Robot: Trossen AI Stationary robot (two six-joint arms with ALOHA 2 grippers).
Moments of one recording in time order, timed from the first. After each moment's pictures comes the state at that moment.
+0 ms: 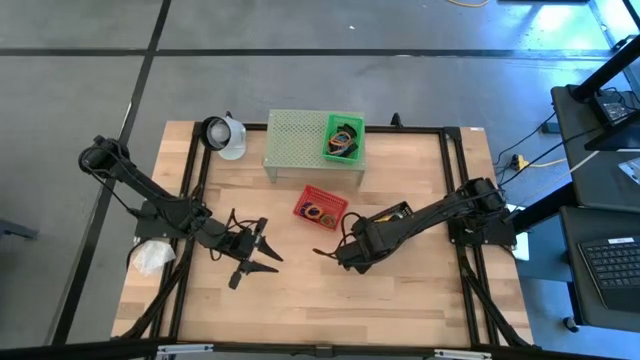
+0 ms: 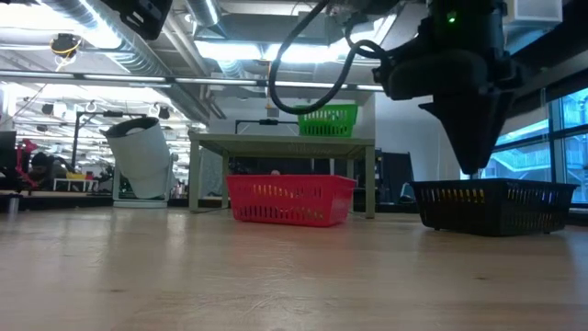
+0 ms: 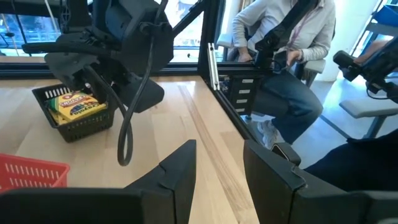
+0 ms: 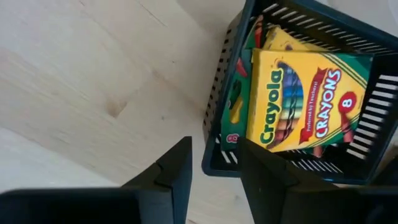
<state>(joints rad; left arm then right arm) -0.54 1.09 0.51 0.37 -0.21 -0.18 0.37 1.95 1.47 -1.30 0.14 1.22</state>
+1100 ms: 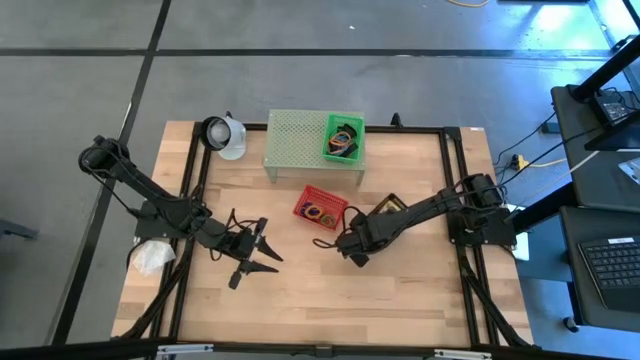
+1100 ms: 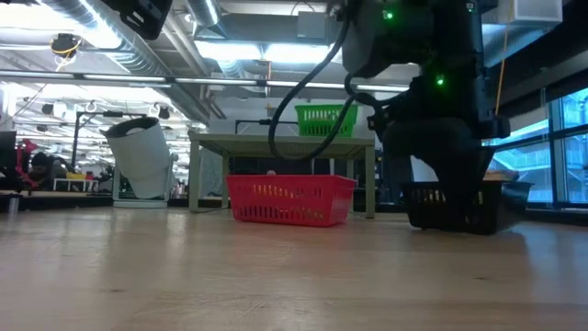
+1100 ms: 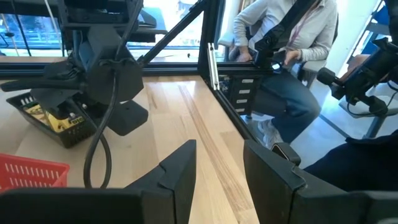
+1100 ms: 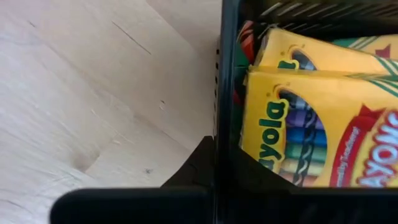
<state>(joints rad) -0.54 1.09 0.51 0.37 -0.21 -0.18 0.29 1.95 1.28 -1.05 0.13 1.10</state>
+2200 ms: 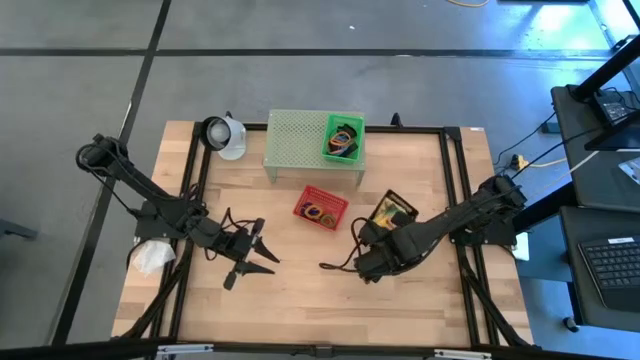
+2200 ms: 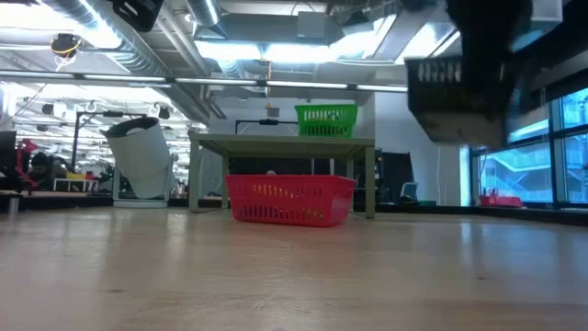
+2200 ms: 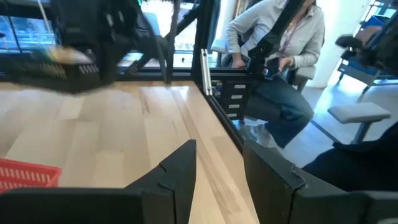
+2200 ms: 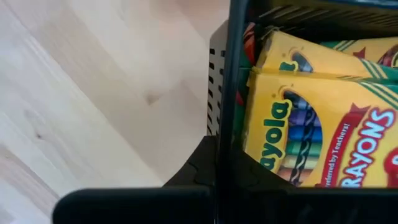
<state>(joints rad) -0.56 1.06 0.51 0.35 -0.21 -0.20 0.49 1.80 1.54 -1.37 0.28 1.11</state>
